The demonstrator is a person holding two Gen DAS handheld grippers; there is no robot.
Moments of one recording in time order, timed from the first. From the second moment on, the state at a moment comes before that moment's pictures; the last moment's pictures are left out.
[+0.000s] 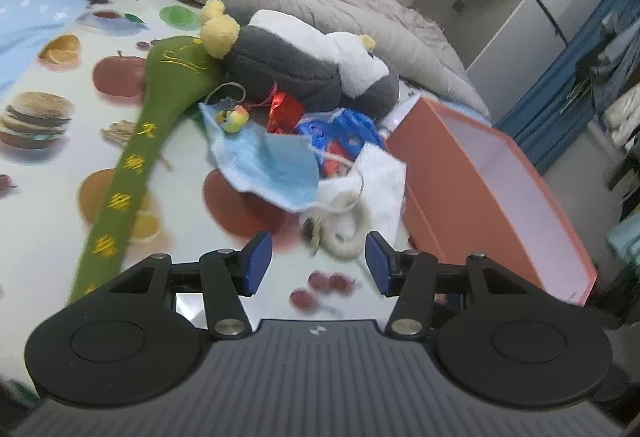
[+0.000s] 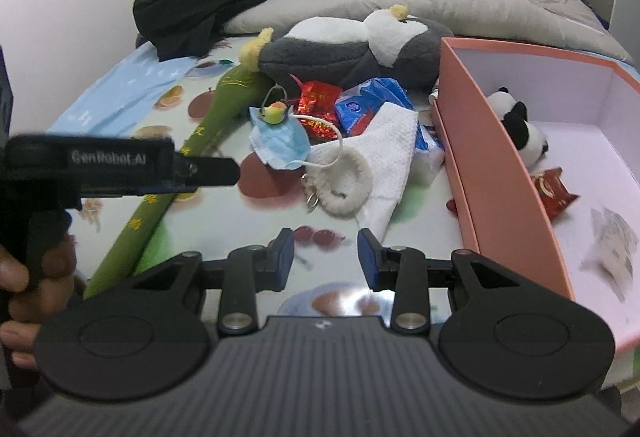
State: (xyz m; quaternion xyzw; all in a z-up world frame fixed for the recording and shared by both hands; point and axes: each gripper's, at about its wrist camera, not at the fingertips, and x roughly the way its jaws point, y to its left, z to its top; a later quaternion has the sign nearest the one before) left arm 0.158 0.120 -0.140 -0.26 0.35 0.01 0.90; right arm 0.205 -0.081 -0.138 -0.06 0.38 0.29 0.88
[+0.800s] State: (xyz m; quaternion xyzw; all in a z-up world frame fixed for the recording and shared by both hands) left arm 0.274 0.158 -0.188 -0.38 0.35 0.07 0.86; right arm 0.299 -0.028 -0.197 -0.12 0.39 0.27 0.87
